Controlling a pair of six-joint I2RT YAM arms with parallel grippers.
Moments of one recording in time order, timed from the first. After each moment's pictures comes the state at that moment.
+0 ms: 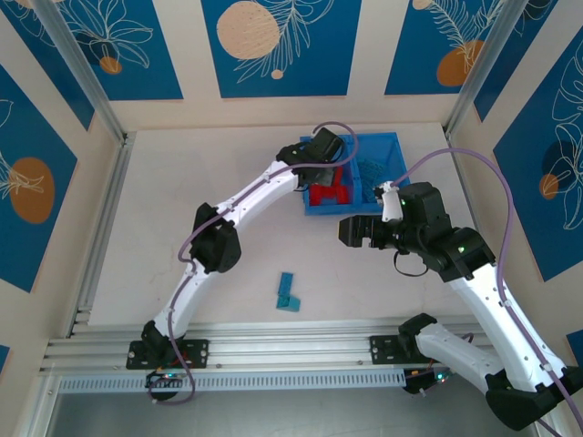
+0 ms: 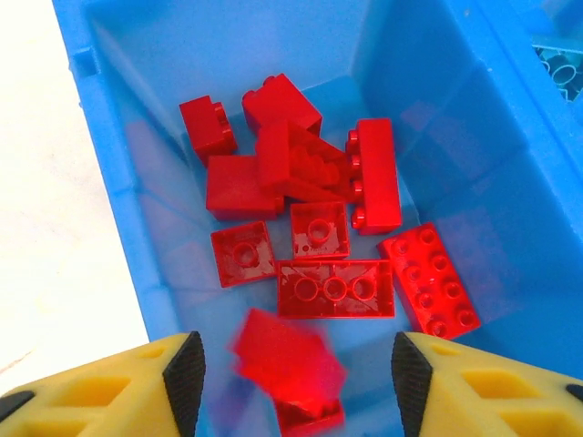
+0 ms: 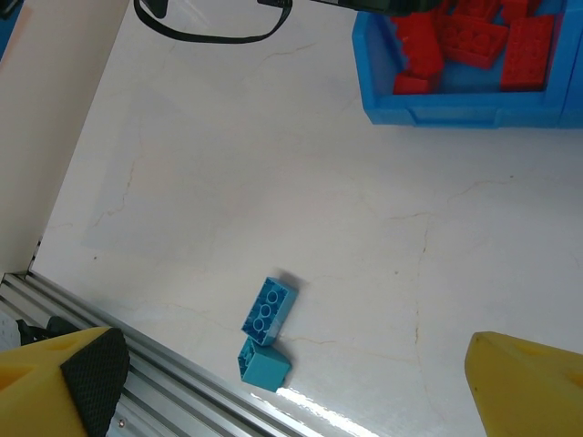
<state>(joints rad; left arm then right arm) -0.79 2.43 2.44 -0.92 -0.27 -0.37 0.46 0.87 1.11 -0.98 -0.25 0.44</state>
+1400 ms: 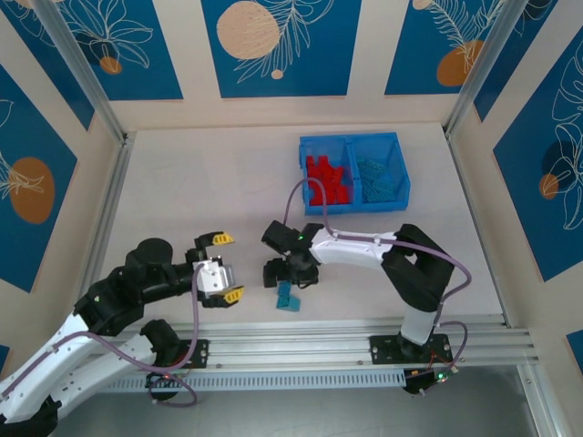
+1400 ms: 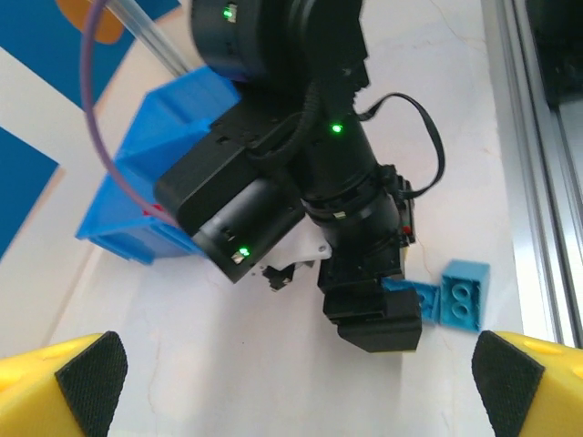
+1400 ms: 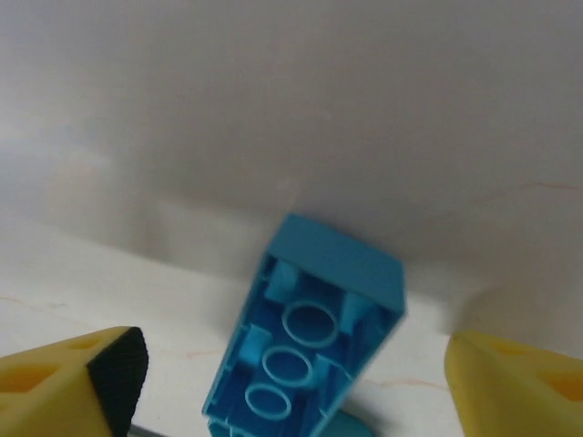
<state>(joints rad) -0.82 0.54 0.78 -0.70 0.24 0.70 1.00 1.80 1.15 -0.72 -0.13 0.86</state>
